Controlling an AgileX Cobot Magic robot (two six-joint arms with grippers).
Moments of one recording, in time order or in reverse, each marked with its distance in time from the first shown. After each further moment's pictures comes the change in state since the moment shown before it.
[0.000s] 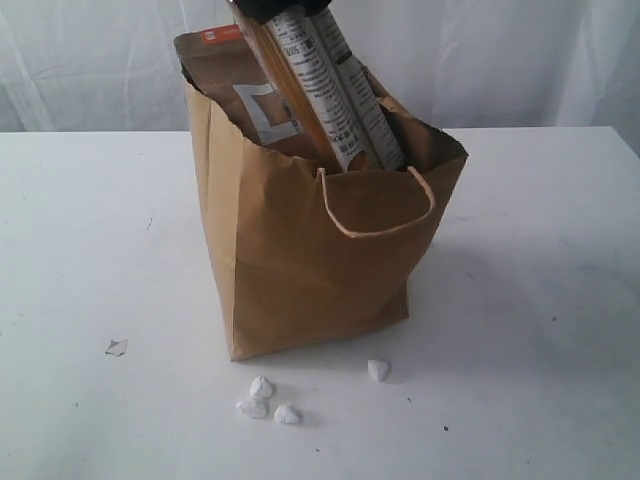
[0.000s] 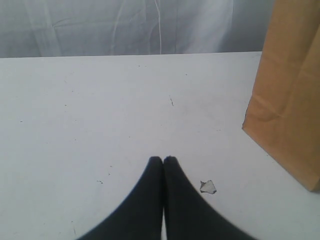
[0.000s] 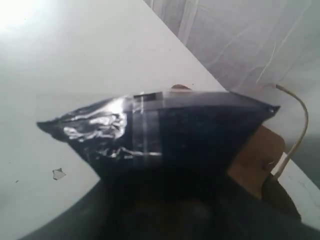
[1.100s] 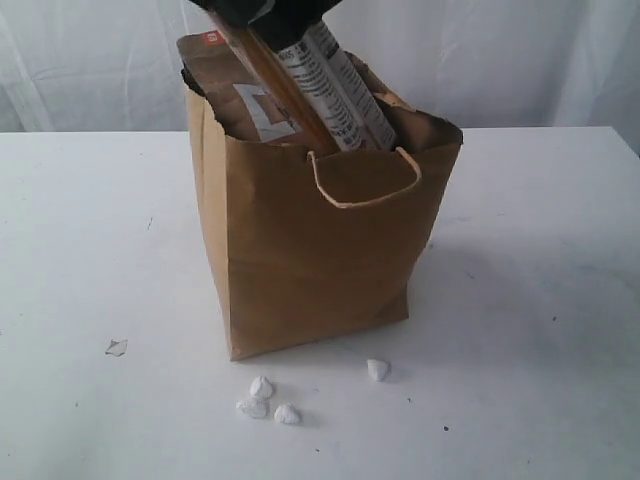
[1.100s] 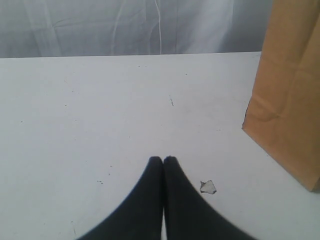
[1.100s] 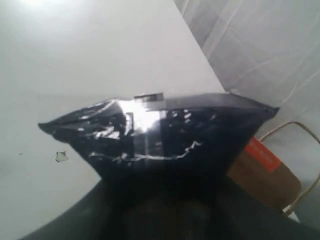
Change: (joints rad) left arm 0.000 0.000 0.000 0.000 0.000 0.000; right arm -0.004 0.003 -0.019 0.111 0.063 -0.315
